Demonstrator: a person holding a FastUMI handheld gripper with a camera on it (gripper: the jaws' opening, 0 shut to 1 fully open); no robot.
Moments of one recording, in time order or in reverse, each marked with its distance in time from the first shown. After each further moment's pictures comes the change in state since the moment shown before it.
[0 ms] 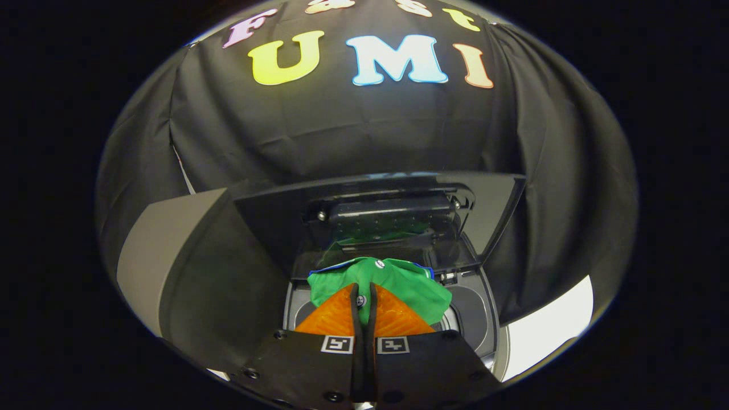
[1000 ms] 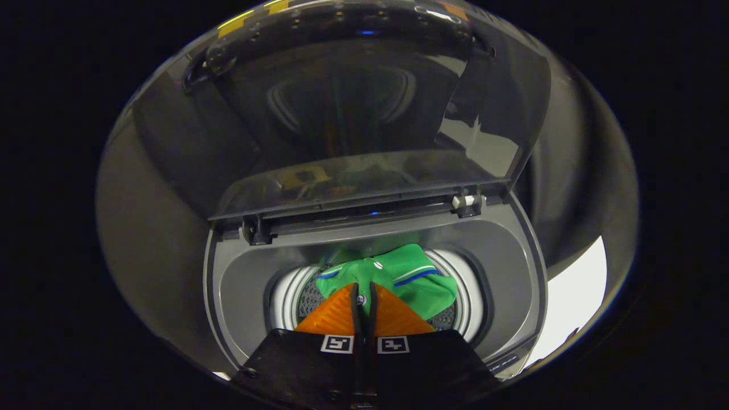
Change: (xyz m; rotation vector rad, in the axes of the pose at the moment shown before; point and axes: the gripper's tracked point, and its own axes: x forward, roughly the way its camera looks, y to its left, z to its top) arm 0.110 -0.032 -0.121 0.058 0.240 -0.096
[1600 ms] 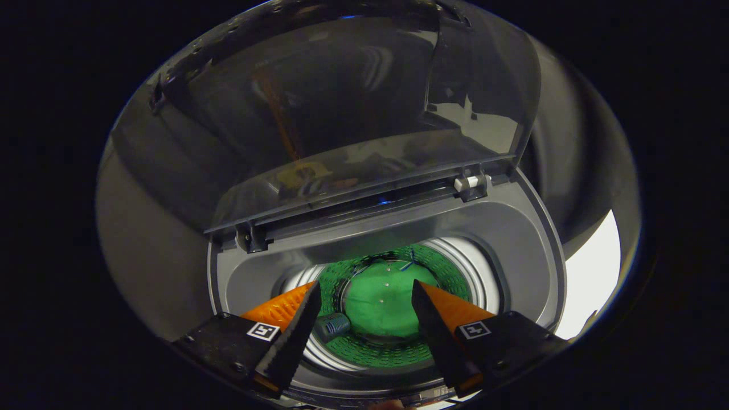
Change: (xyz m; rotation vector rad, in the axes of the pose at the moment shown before) arm 0.002 0.003 0.001 0.110 0.035 0.045
